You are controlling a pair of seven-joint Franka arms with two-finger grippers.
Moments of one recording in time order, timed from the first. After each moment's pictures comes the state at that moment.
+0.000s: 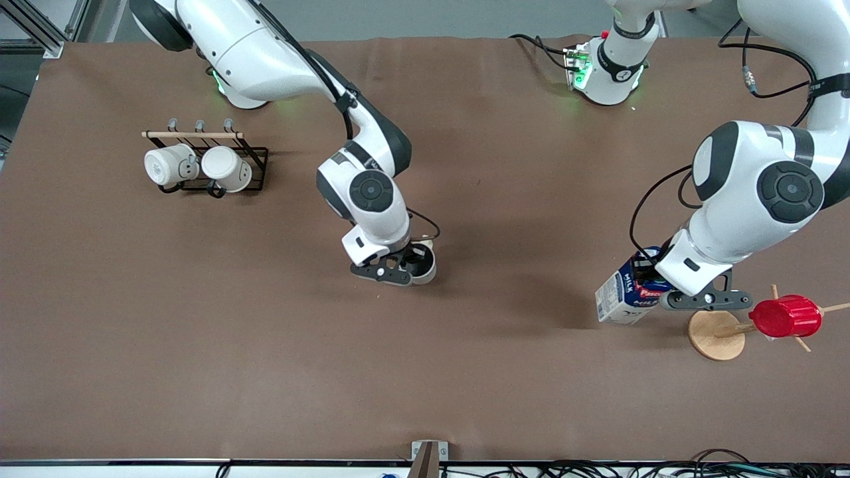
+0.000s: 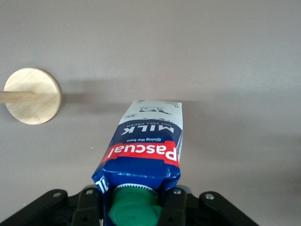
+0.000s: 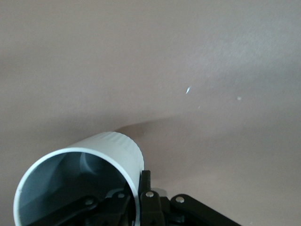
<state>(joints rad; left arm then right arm) 0.00 0.35 -0.24 -1.60 0.11 1.98 -0.22 0.54 0.74 0.20 -1.43 -0.13 2.21 0.98</state>
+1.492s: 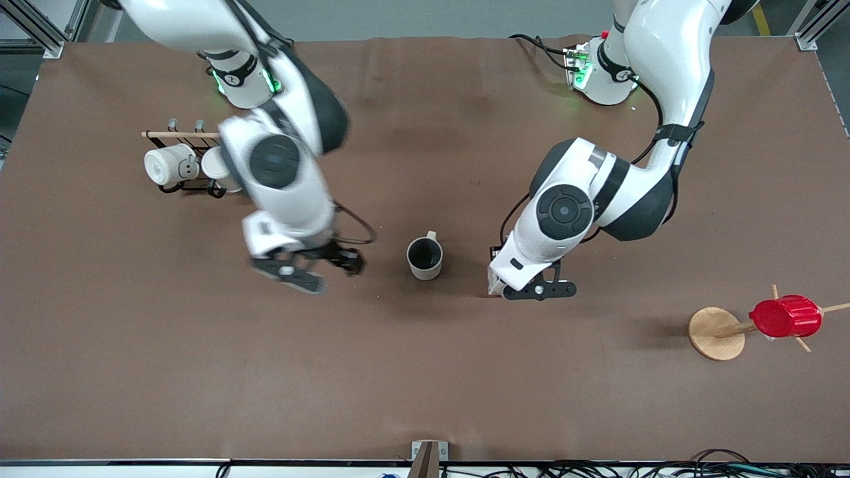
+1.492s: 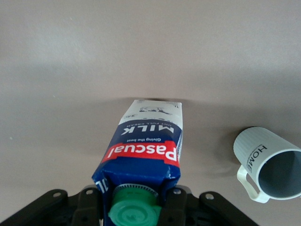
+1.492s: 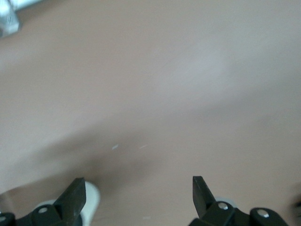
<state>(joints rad) -0.35 0.62 -0.25 -1.36 0.10 1.84 -0.64 0.28 0.43 0.21 -1.38 -0.18 1.84 0.90</state>
